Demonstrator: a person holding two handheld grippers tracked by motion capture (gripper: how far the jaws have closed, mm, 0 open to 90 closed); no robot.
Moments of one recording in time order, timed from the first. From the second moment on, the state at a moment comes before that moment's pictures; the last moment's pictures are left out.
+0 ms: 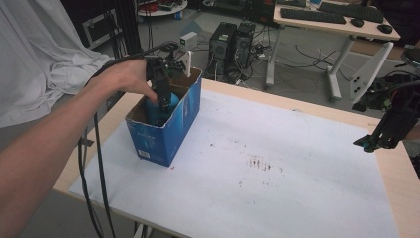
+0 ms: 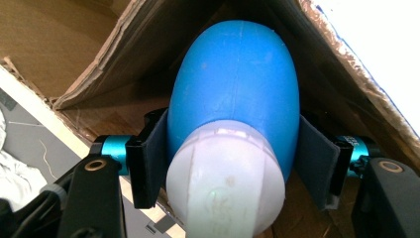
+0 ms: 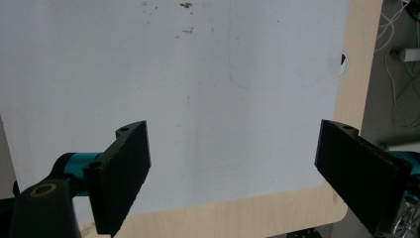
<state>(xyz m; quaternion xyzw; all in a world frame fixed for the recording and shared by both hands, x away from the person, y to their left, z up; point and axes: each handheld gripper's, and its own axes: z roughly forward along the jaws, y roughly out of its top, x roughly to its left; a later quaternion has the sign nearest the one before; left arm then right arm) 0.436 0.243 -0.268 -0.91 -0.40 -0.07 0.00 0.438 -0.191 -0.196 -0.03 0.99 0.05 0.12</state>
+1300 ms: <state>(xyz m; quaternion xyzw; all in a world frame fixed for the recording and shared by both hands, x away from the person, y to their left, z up) 0.435 0.237 -0.228 -0.92 -0.38 -0.09 -0.02 0.435 -0.194 -0.194 -0.03 0.99 0.05 0.12</state>
